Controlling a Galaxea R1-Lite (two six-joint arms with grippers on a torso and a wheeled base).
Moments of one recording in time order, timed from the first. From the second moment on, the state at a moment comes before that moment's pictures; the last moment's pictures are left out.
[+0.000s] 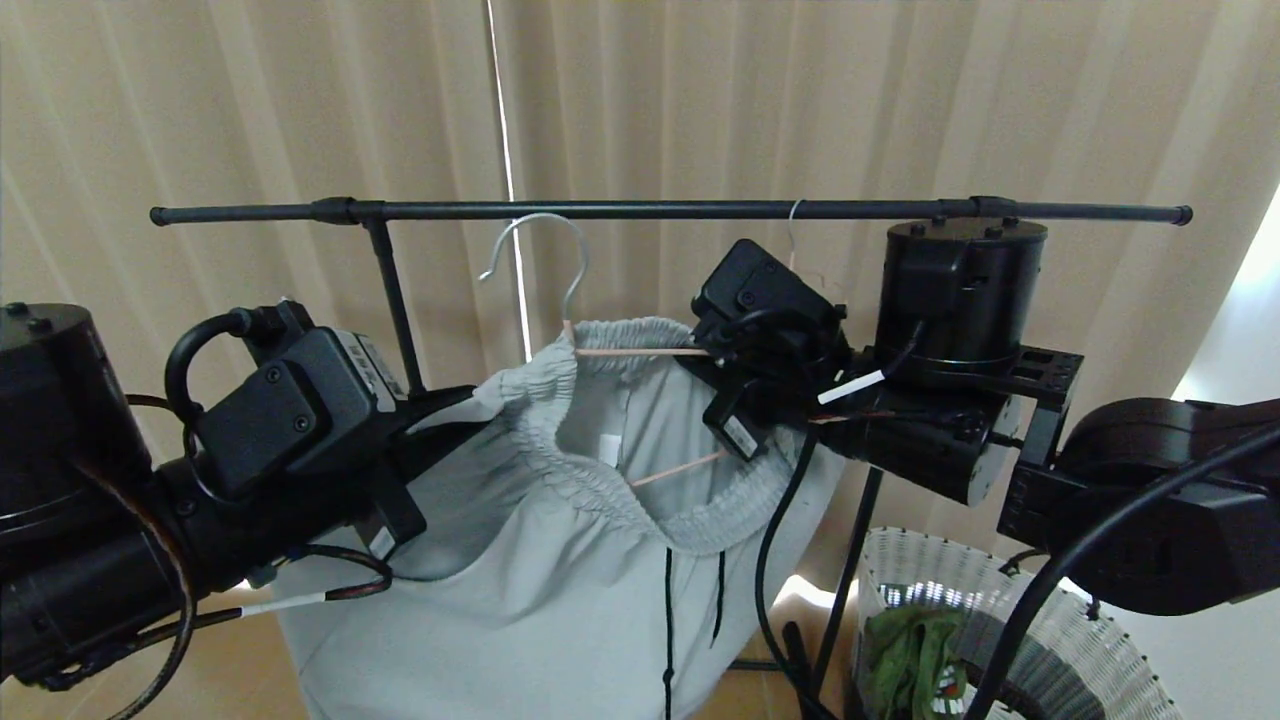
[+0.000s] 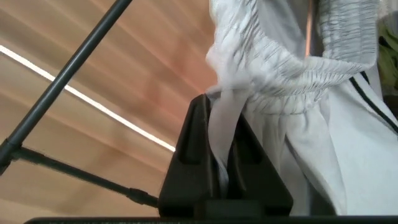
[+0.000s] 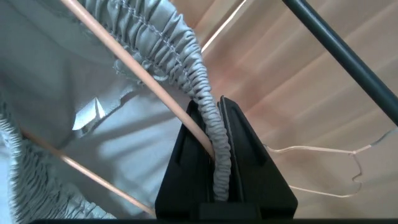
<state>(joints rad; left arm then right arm) -0.48 1.37 -0.56 -0.69 -0.15 0.73 0.71 1.81 -1.09 -0.55 -0.09 -0.52</state>
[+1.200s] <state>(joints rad) -0.37 1.19 -0.32 -0.69 -0.15 0.55 0.52 1.48 -0.92 -0.55 -0.16 -0.47</state>
